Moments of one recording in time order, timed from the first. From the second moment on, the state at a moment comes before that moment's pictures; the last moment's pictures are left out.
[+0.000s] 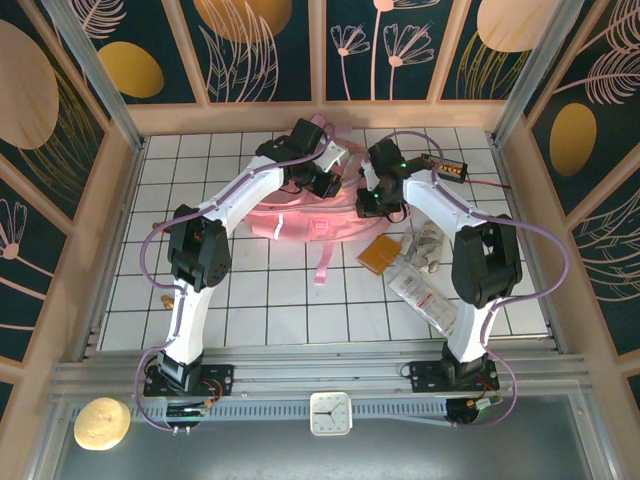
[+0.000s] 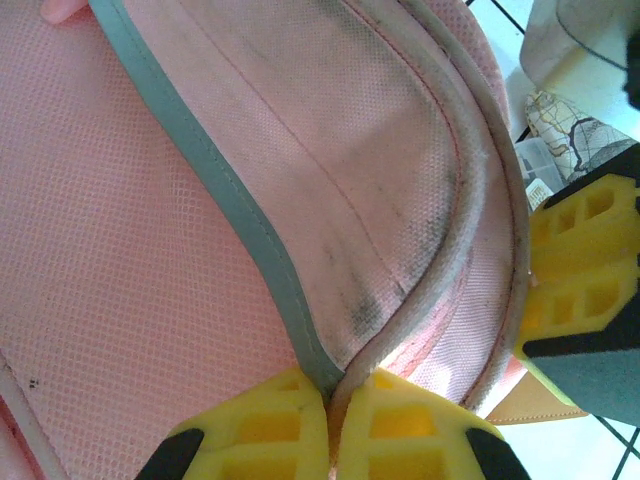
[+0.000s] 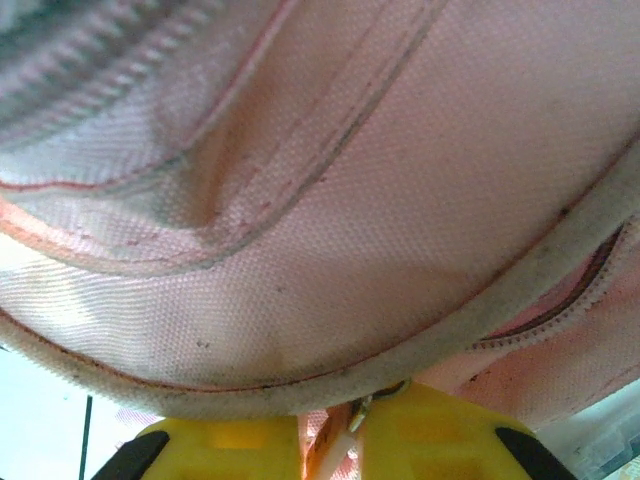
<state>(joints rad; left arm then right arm) -0.56 2.18 2.03 -0.80 0.39 0.03 0.42 1.85 1.51 -0.84 -0.19 0.20</state>
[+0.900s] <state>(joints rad) -0.56 2.20 2.04 -0.85 0.36 0.02 0.42 2.02 1.75 -1.12 -0.35 0.24</state>
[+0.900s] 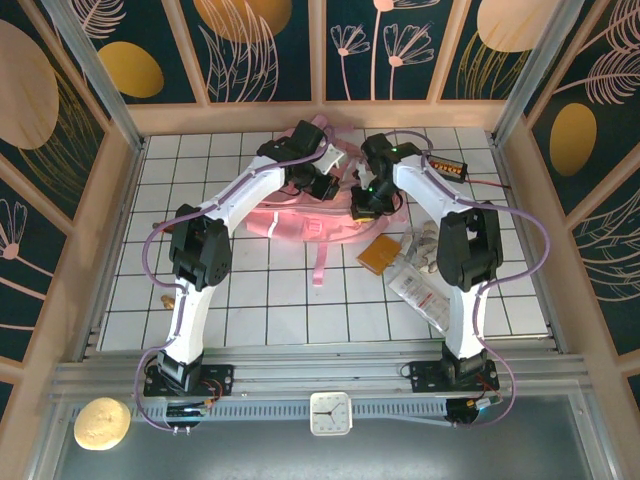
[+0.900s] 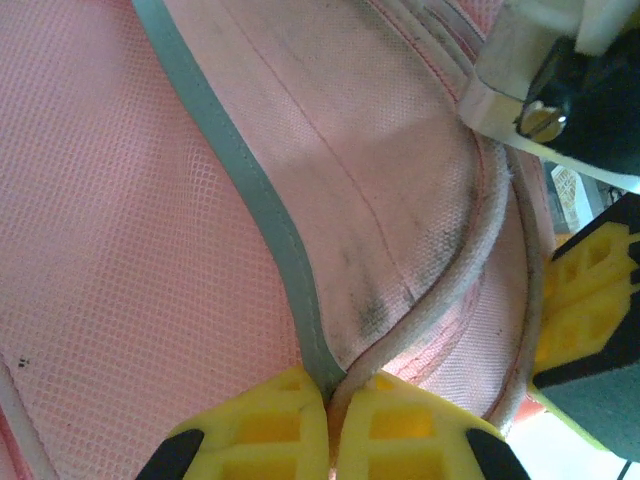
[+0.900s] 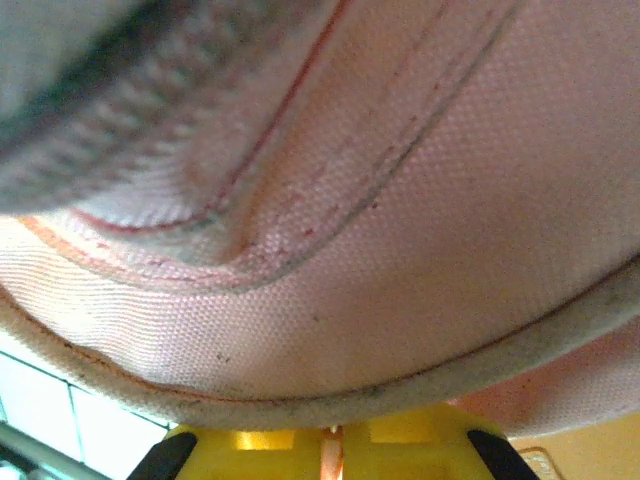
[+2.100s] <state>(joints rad) -0.57 2.20 2.03 -0.83 0.33 0.02 0.46 1.94 1.65 -1.00 -0.33 0.45</state>
